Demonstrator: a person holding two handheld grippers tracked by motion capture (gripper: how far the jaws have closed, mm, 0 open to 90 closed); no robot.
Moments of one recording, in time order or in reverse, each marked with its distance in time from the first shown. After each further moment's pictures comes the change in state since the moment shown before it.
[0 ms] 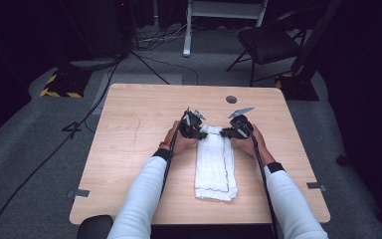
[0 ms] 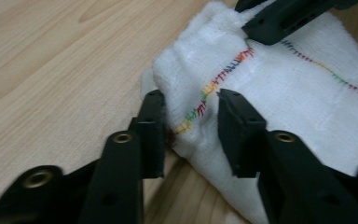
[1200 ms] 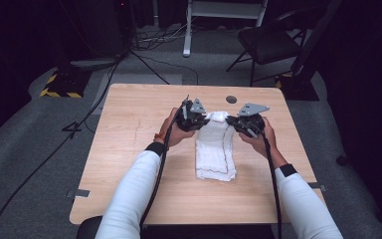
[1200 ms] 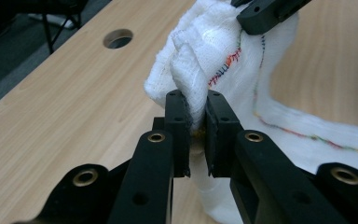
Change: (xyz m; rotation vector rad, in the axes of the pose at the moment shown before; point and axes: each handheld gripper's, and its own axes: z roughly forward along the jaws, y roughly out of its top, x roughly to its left) left arm -0.029 0.021 -0.076 -0.184 0.066 0.274; right arm 0.036 0.018 -0.080 -0.254 -0.139 -0.221
